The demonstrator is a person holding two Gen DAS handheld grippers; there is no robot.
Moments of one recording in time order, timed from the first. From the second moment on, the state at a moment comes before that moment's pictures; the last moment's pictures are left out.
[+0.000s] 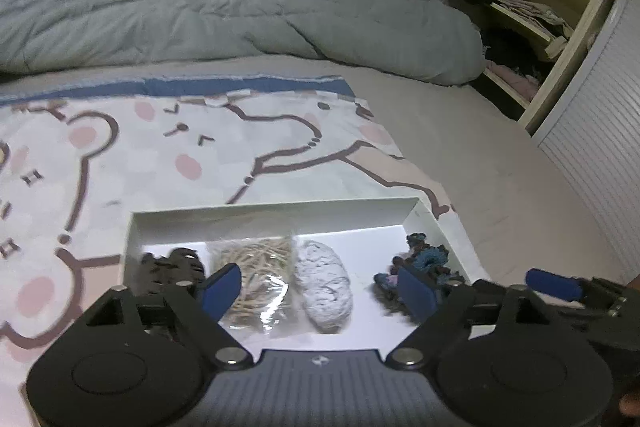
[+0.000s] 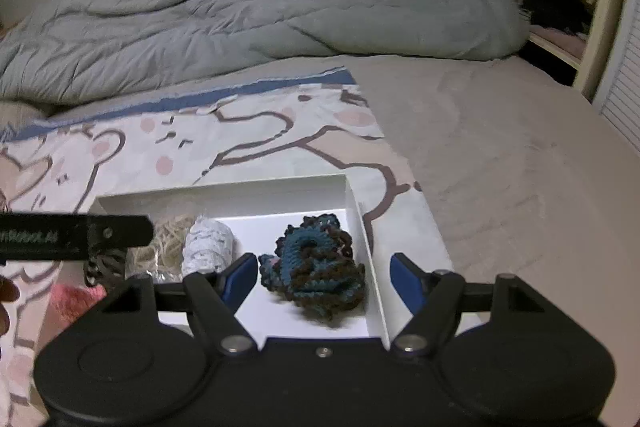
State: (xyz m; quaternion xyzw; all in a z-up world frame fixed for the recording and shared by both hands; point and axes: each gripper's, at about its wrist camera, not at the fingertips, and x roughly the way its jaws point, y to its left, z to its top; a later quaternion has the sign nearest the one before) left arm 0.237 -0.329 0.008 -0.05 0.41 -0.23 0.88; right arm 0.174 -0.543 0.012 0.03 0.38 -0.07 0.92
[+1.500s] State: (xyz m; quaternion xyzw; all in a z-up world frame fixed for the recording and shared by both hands) left arm 0.217 -0.212 0.037 -0.02 0.36 -0.14 0.92; right arm 0.132 -0.499 0.036 0.06 0.34 -0.10 0.93
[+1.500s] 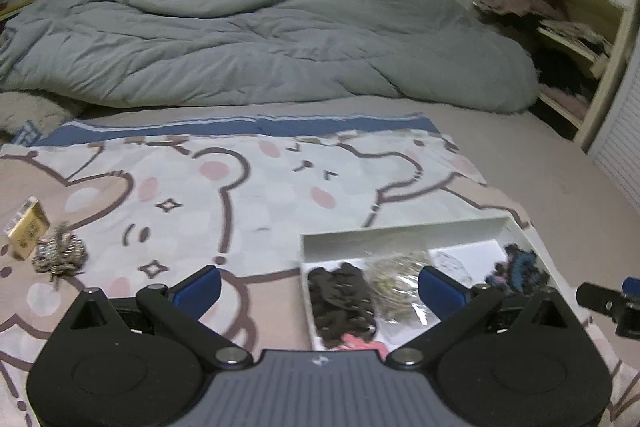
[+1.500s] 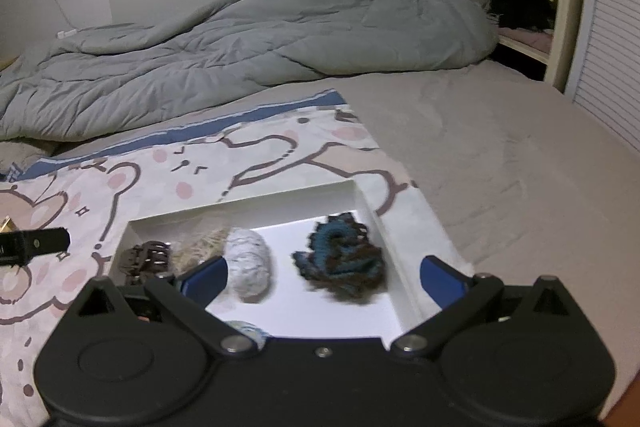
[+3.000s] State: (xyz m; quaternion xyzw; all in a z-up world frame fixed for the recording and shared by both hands) left arm 0.231 0.054 0.025 -0.03 0.32 0.05 0.94; right arm 0.239 -0.237 0.016 0.07 0.34 0.09 0.94
